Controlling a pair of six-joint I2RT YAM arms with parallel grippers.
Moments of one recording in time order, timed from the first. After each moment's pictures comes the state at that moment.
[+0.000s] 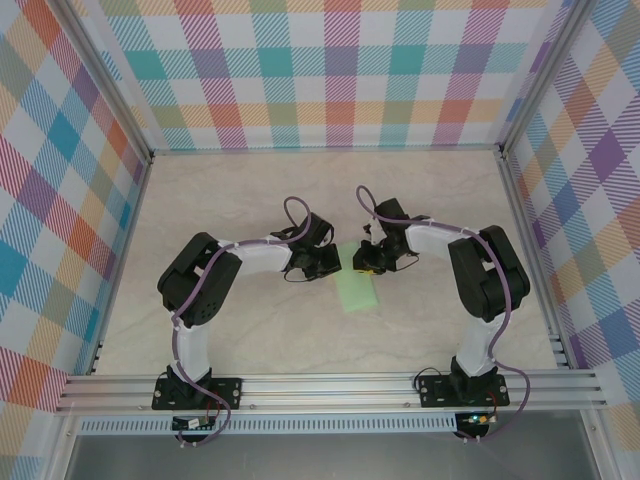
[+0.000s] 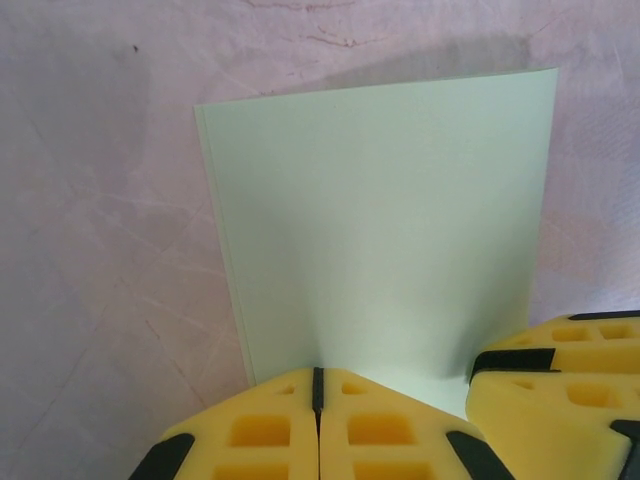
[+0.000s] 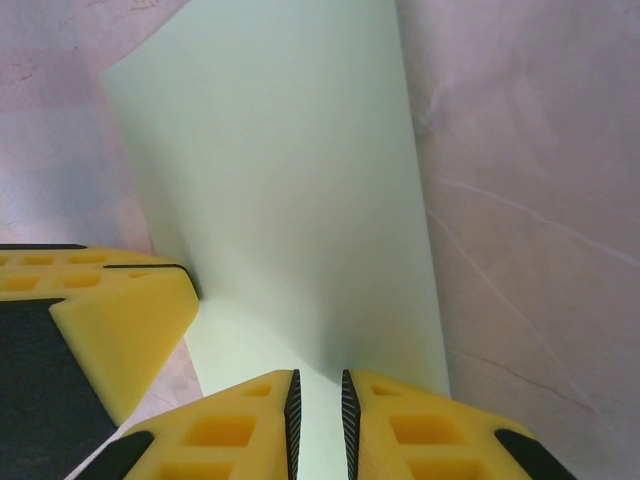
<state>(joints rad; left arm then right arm) -0.69 1.95 1.15 -0.22 0.25 -0.94 0.42 1.86 1.07 -0.48 -0.51 0.46</state>
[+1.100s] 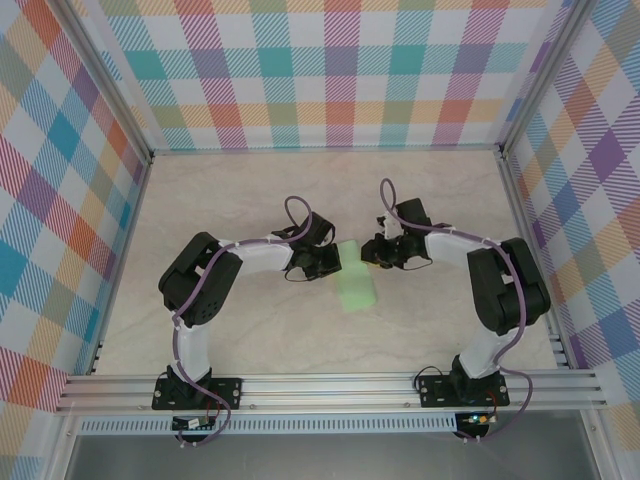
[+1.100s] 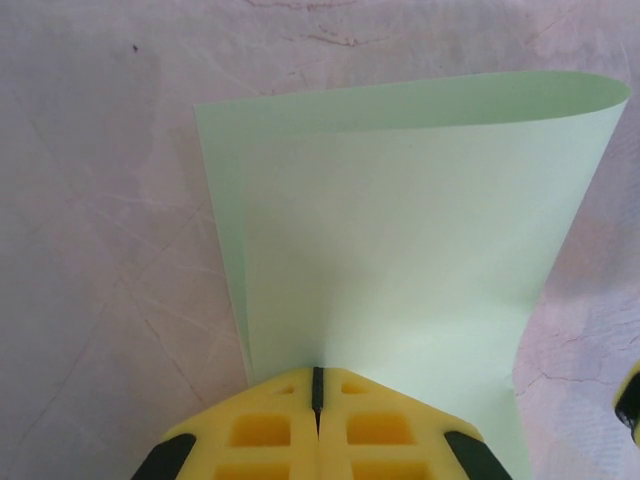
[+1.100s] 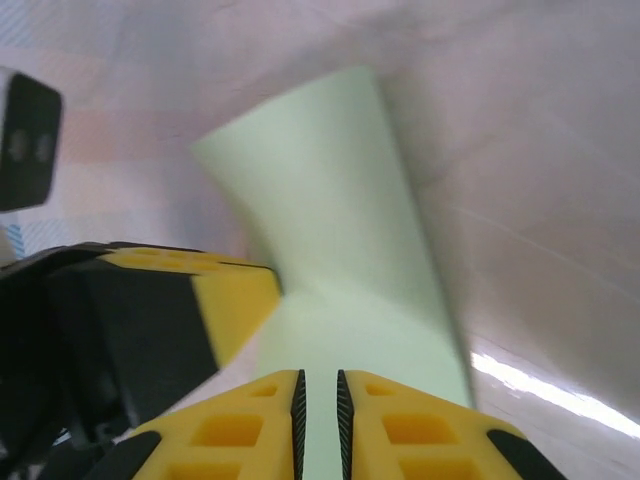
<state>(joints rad) -0.69 1.96 1.16 -0.24 0.24 -0.94 0.34 1.74 0.95 -0.28 -0.66 0.51</state>
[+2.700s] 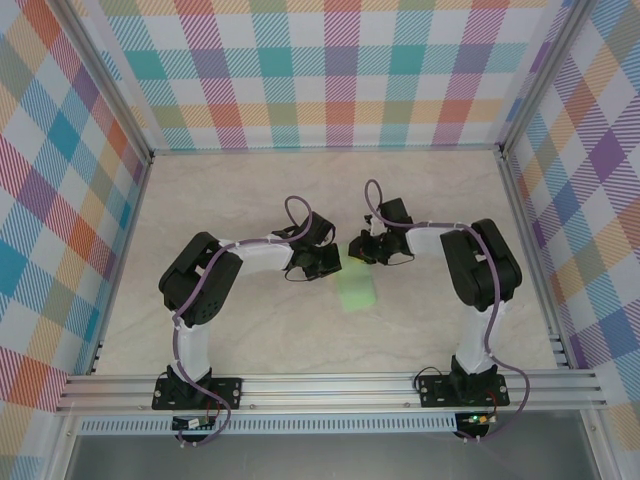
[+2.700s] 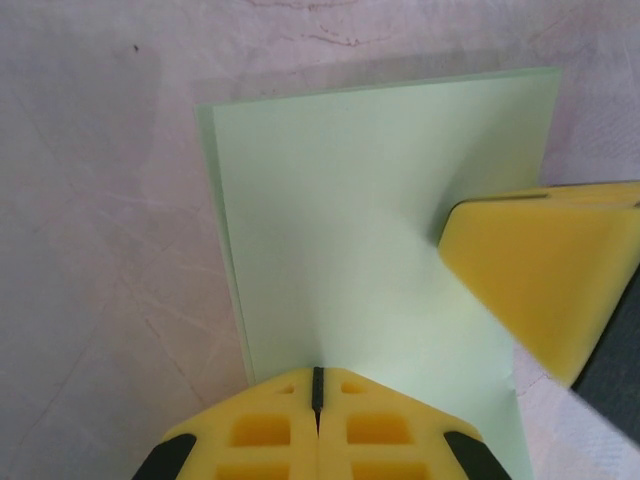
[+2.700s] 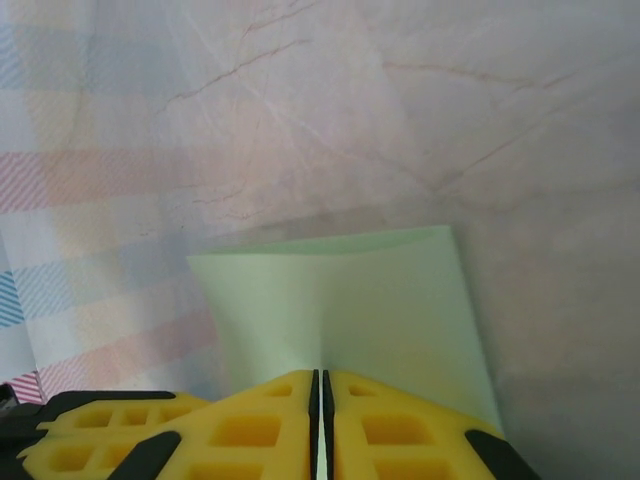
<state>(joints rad) -0.69 1.96 1.16 -0.24 0.24 -0.94 0.38 1.94 1.03 -0.11 -0.62 0.63</state>
